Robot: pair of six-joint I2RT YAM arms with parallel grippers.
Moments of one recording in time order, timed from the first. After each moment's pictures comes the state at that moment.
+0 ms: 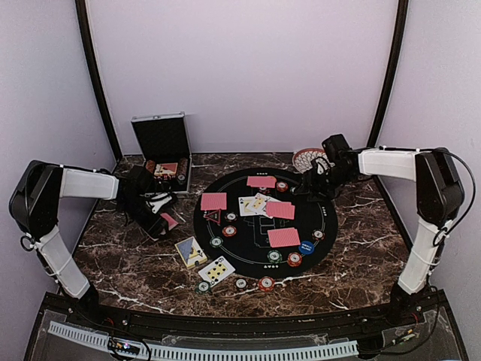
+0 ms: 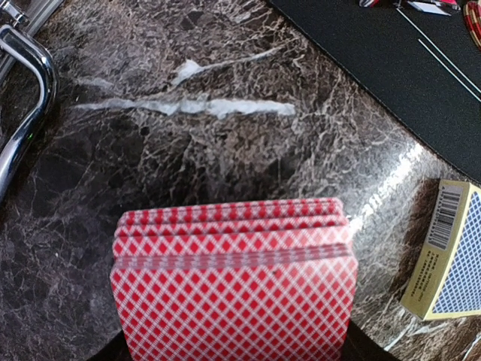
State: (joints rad) left arm -0.29 1.70 0.96 -0.53 0.20 0.38; right arm 0.35 1.84 1.30 -0.50 -0.40 0.54
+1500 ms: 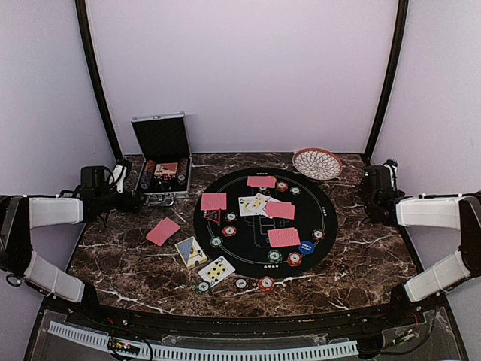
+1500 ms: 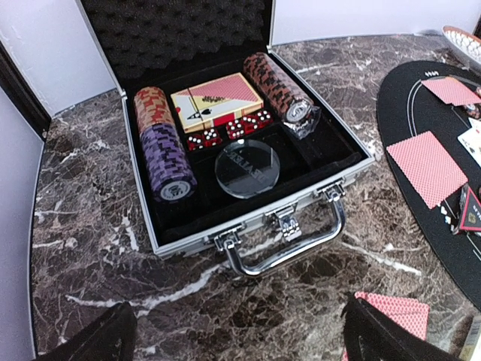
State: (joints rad) left arm -0.01 1.35 0.64 0.12 0.20 0.20; right arm 0.27 1.35 0.62 0.13 0.83 0.40
